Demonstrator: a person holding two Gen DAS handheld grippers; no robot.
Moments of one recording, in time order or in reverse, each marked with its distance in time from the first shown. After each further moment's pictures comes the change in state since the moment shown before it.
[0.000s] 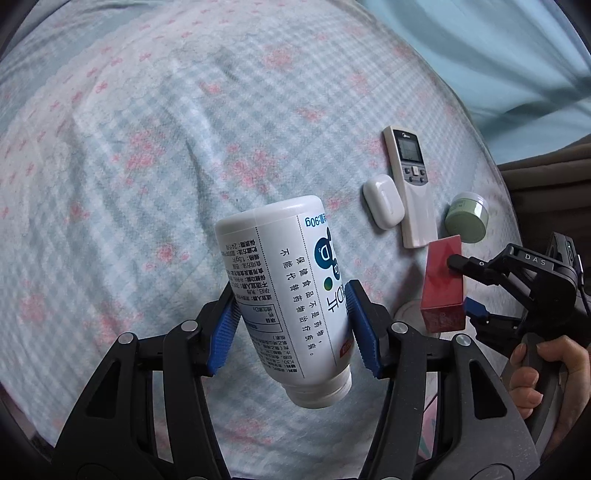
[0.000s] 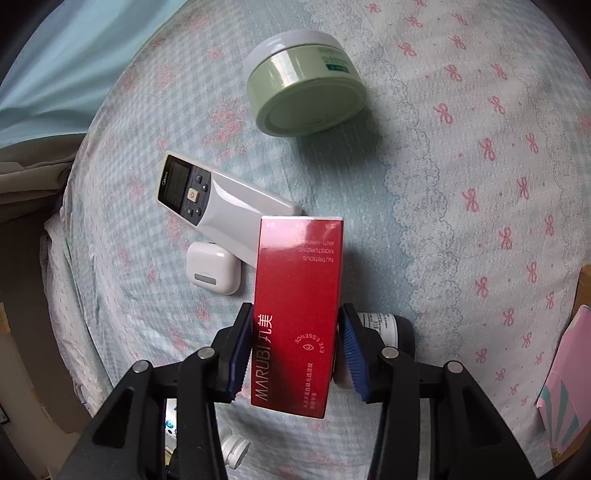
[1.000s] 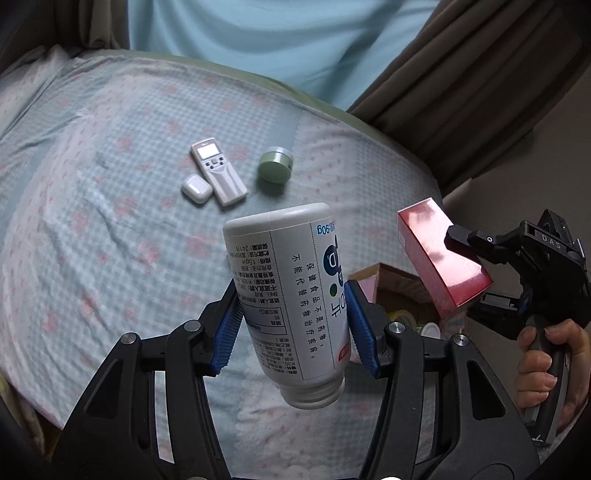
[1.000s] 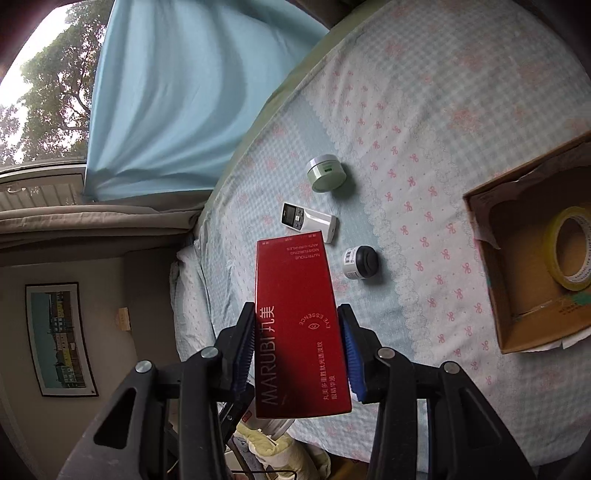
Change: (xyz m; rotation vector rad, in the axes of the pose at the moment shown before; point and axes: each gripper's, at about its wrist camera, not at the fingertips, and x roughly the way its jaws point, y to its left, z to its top) left arm -0.166 -0.186 -0.147 0.475 -0.061 -0.170; right arm -0.253 -0.149 -0.123 0.102 -0.214 0.482
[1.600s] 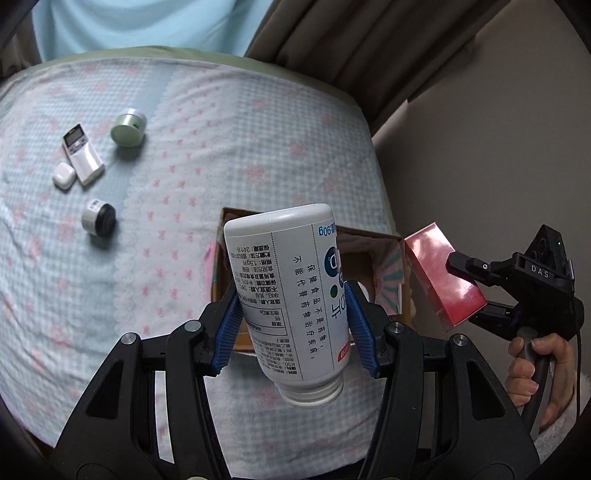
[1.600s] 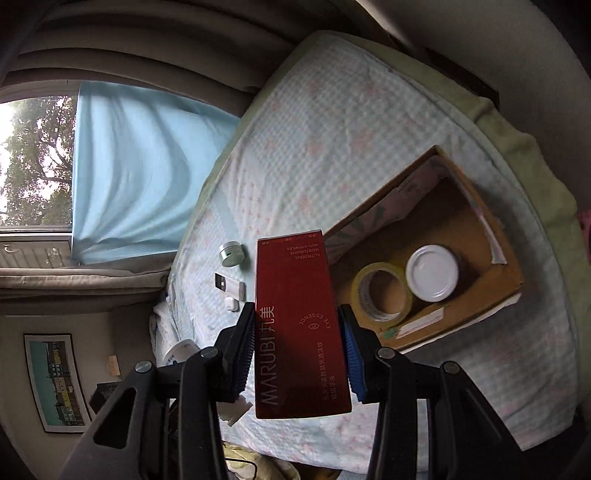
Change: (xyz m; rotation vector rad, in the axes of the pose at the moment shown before) left arm 0.087 -0.205 -0.055 0.180 0.167 -0.109; right arm -0.180 -0.168 0.037 0.088 -0.146 -0.136
